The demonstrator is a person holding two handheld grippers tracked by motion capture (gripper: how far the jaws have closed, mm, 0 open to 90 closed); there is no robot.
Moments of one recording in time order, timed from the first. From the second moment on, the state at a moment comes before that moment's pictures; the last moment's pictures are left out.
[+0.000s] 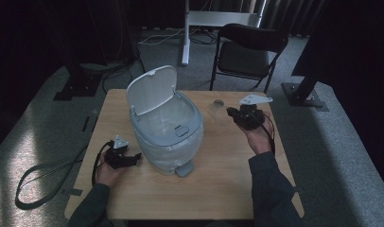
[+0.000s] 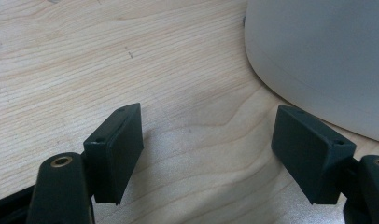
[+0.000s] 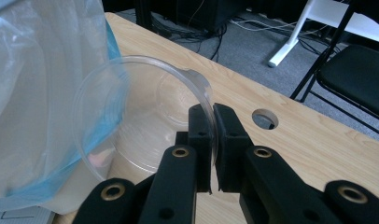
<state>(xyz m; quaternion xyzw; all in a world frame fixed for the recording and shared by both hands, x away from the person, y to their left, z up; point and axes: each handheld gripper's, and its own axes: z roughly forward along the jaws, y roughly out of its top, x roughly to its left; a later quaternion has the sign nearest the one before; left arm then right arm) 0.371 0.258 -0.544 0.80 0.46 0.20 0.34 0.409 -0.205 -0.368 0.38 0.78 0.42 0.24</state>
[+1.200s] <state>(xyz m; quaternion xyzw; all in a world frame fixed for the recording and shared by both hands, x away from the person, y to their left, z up) 0.371 0.258 -0.544 0.80 0.46 0.20 0.34 0.405 -0.199 -0.338 0.36 0.78 0.44 0.26</state>
